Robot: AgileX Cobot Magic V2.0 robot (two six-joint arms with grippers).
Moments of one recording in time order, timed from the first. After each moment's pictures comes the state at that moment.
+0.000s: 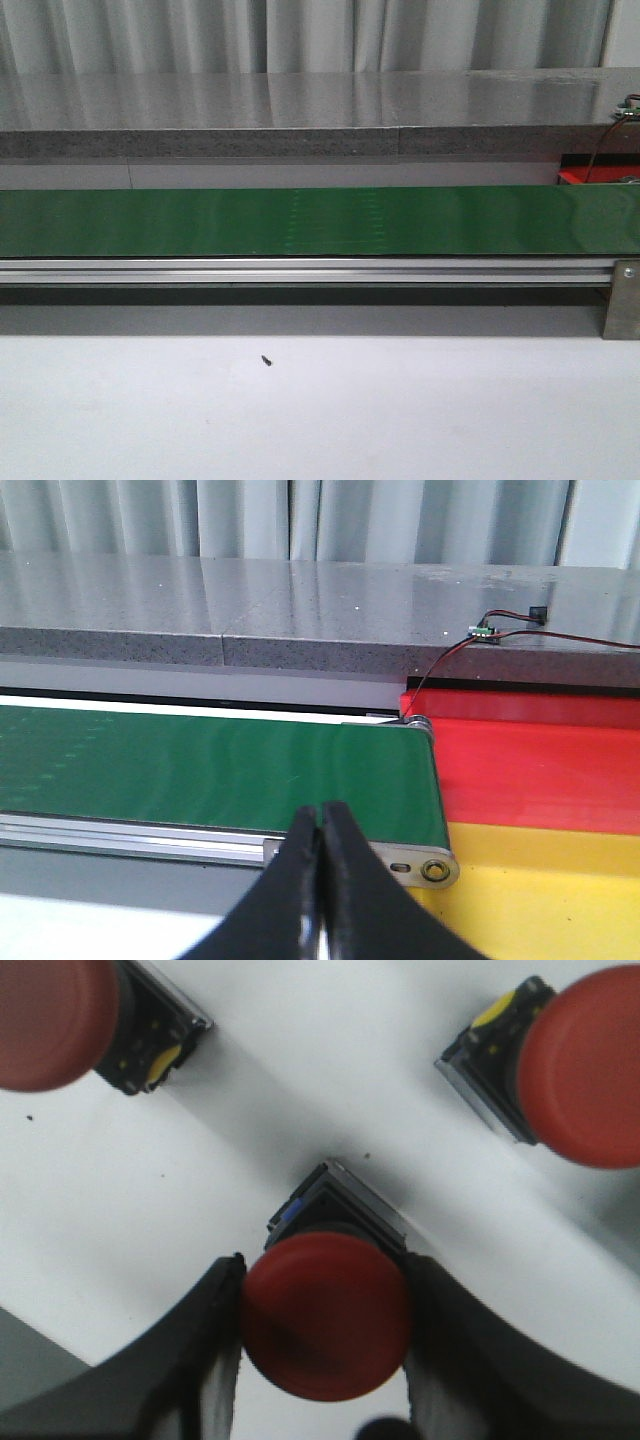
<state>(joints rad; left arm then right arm) 0.59 1.83 -1.25 0.00 0.91 -0.06 0.08 -0.01 0.03 -0.03 0.05 0.06</state>
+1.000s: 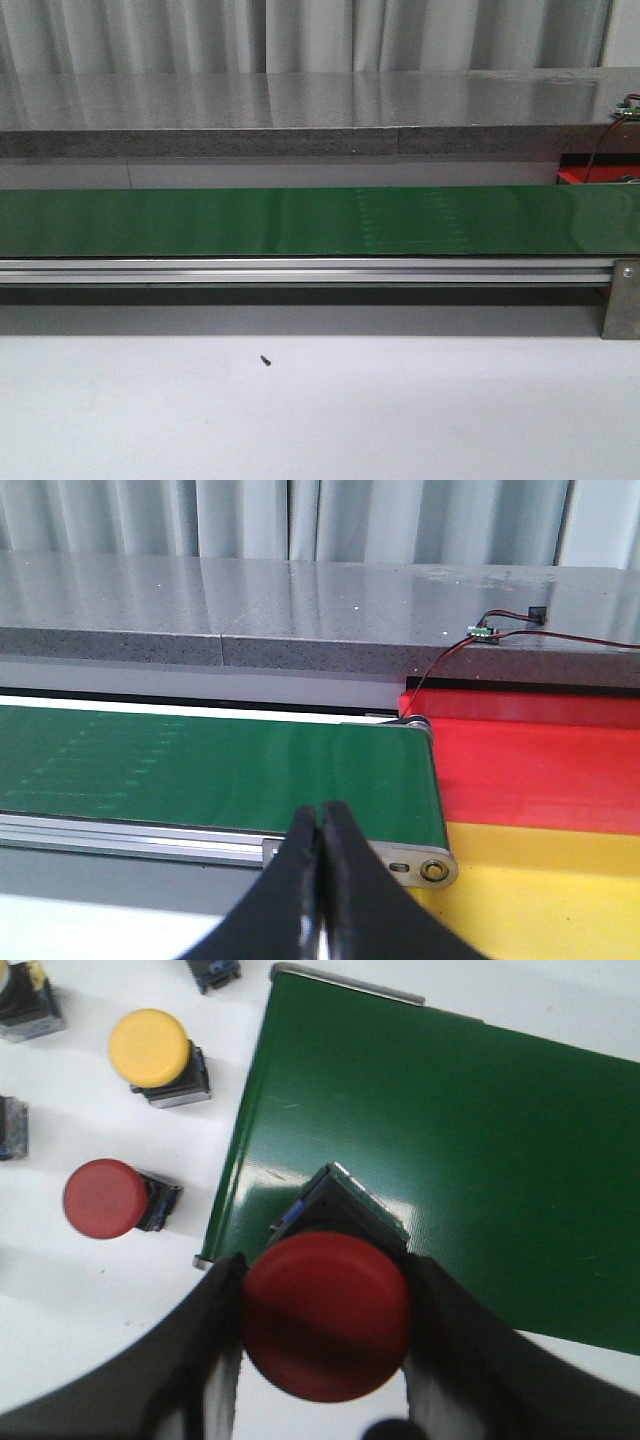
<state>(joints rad) 0.32 1.61 -1.44 -0.15 1.09 0.14 0.08 -0.01 0.03 -0.03 0.05 0.06</state>
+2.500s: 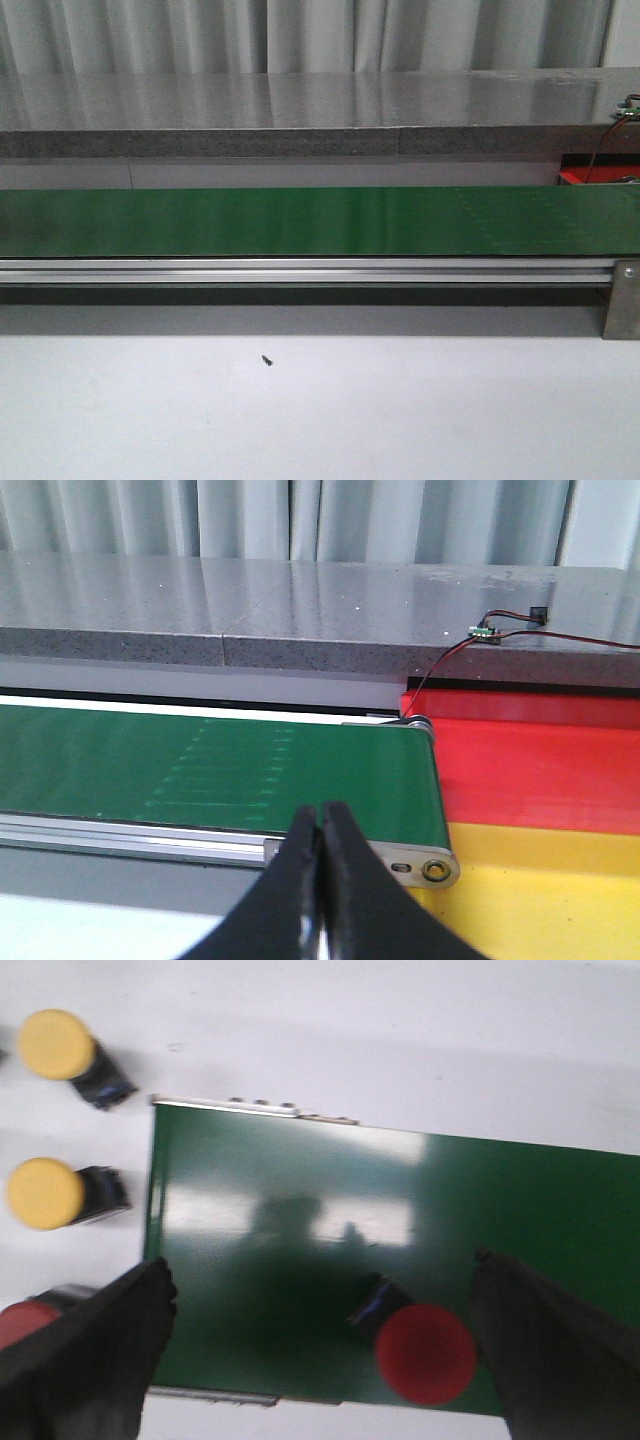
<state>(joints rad) 0.19 1.74 -1.70 -0.11 1.16 0.09 0.08 -0.01 0.03 -0.03 0.05 0.06</state>
